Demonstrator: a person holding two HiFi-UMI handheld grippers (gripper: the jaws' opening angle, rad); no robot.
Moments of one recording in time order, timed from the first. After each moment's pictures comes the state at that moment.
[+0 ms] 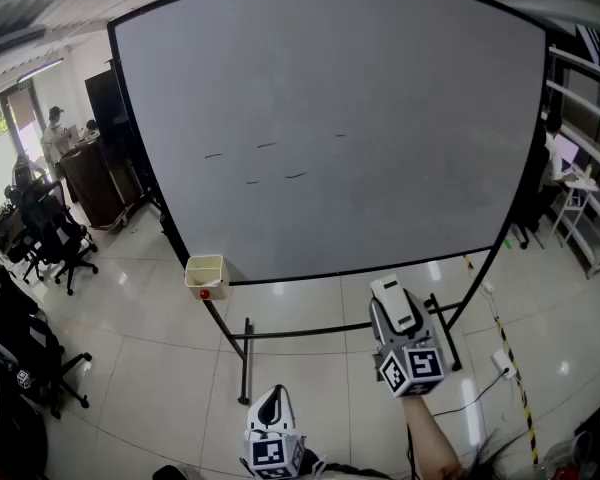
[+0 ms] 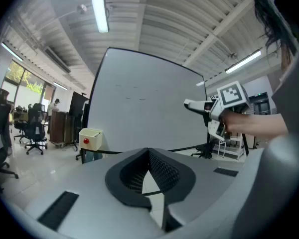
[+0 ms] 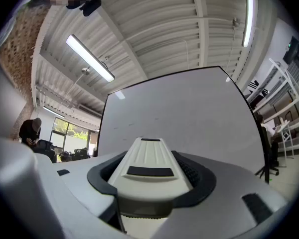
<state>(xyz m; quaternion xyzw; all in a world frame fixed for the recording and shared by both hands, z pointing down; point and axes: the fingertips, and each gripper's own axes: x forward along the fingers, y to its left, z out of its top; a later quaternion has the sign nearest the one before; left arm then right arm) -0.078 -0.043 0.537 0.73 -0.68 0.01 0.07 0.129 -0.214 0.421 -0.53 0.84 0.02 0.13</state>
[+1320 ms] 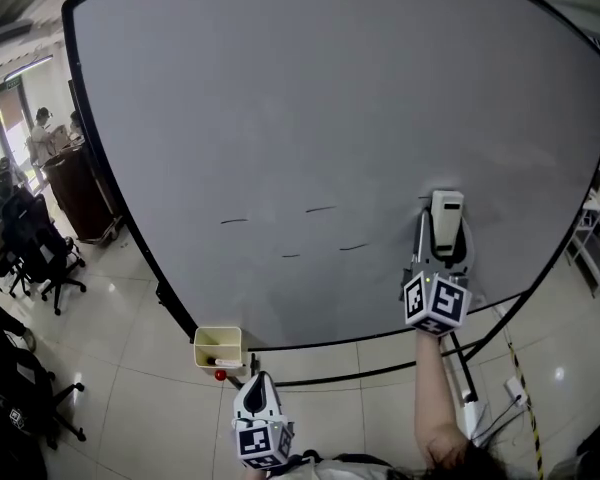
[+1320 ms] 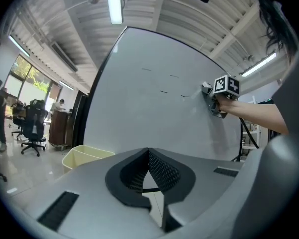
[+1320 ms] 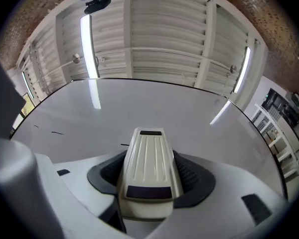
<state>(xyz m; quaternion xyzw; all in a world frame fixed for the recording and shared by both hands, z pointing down) -0.241 -0.293 0.521 0.71 -0.70 -0.01 0.06 0.088 -0.490 0.251 -0.67 0.69 0.18 0.23</state>
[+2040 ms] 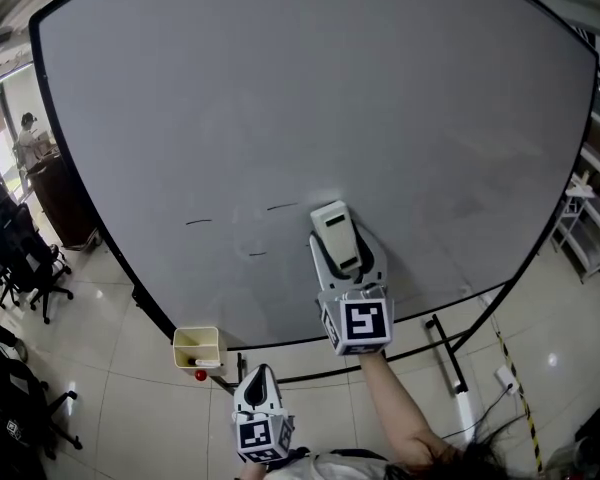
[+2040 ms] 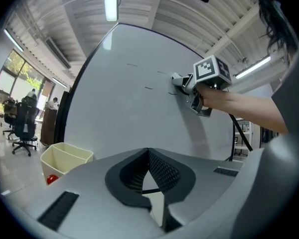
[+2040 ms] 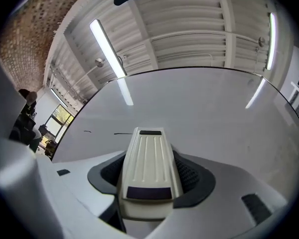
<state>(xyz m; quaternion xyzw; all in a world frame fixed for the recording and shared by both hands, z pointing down) -0.194 -0.312 0.519 0.74 -0.67 -0.01 0.05 -0.057 -0.467 0.273 -0.52 0.81 0.20 0.15</state>
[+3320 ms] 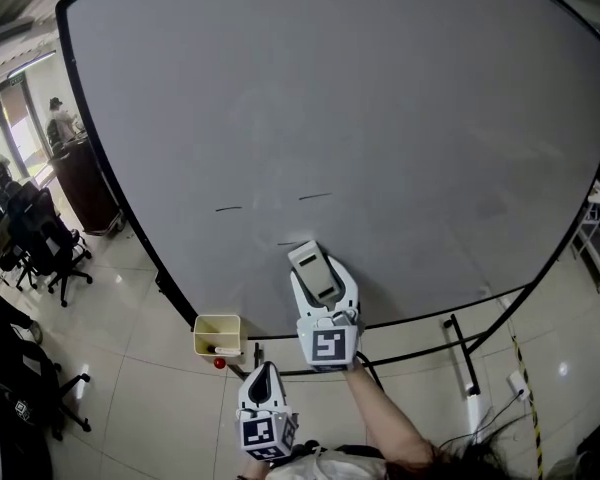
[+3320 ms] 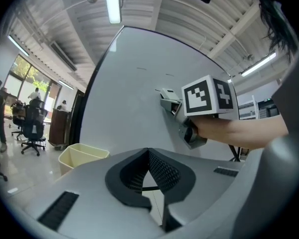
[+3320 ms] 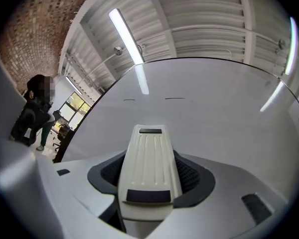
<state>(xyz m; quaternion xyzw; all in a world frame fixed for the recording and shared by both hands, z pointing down) -0.225 -0.293 0.522 0.71 -0.70 -0.01 0.06 -0.155 -0.449 0.366 -0.49 0.84 0.21 0.08</state>
